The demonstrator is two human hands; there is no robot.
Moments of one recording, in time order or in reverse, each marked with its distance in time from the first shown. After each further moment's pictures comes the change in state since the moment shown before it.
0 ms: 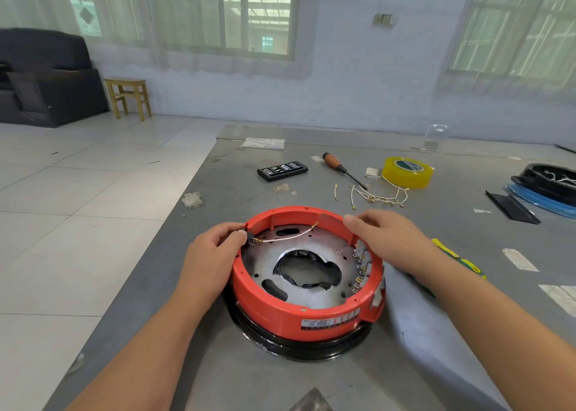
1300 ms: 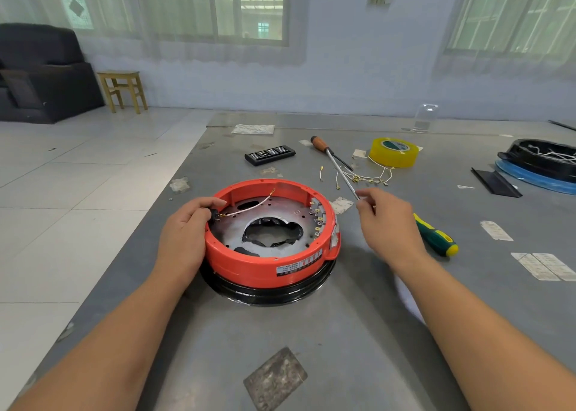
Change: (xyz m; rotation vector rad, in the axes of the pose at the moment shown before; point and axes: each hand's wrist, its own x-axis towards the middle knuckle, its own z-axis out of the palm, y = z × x) left_hand -0.006 -0.001 0.002 -0.066 0.160 0.051; right_hand -0.019 0.032 0.009 0.015 0.370 0.027
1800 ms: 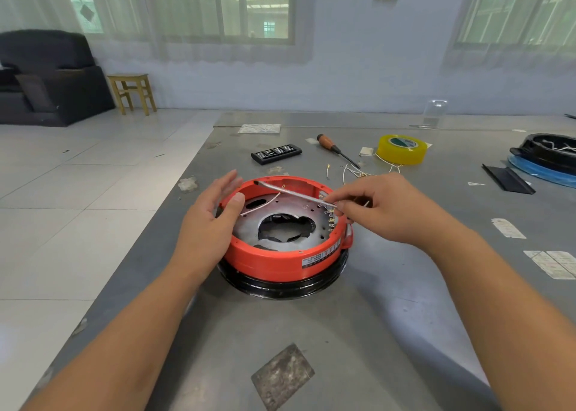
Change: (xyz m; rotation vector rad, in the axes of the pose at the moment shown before) left_hand -0.012 0.029 0.012 -0.013 -0.187 0.145; right_hand 0.002 -0.036 -0.047 0.092 -0.424 -0.427
